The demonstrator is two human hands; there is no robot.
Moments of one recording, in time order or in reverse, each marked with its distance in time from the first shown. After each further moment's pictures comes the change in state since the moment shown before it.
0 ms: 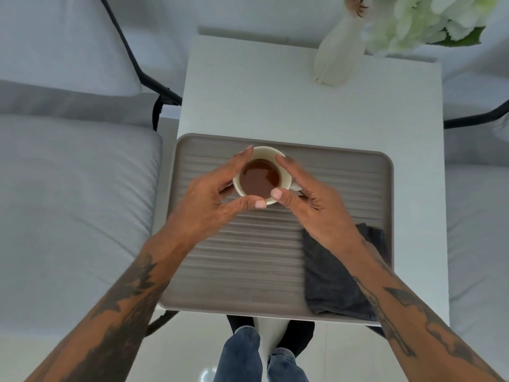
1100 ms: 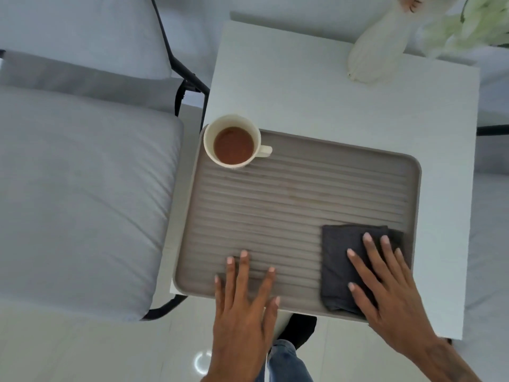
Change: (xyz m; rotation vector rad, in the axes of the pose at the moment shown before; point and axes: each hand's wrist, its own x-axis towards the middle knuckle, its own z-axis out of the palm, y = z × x) left_hand -0.162 -0.023 0.121 0.784 0.201 -0.228; right_hand -0.148 0.094 -0.035 -1.052 -0.121 -0.027
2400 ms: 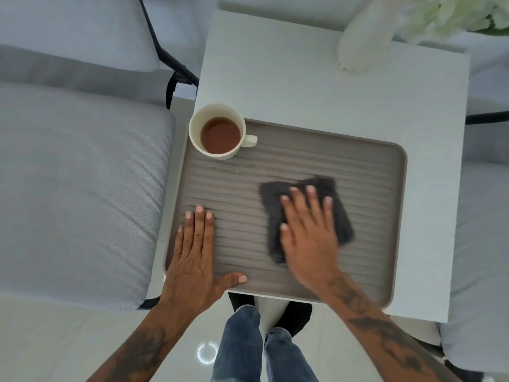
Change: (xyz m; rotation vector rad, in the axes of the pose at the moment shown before) left_hand 0.051 -0.073 -0.024 0.241 -0.170 -0.005; right_hand 0.100 -0.090 0.015 0.054 0.202 0.046
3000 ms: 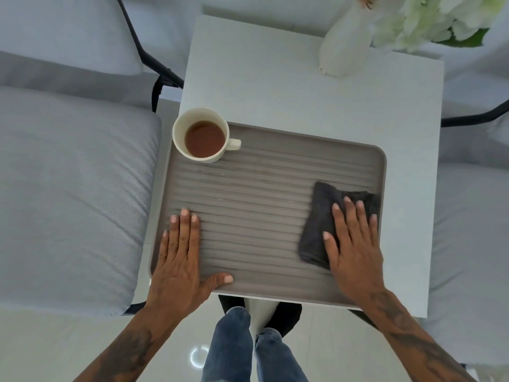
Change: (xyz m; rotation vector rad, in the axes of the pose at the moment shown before) left_hand 0.000 0.001 -0.001 0.007 -0.035 -0.017; right_hand -0.046 0.091 -0.017 -0.164 -0.075 0.206
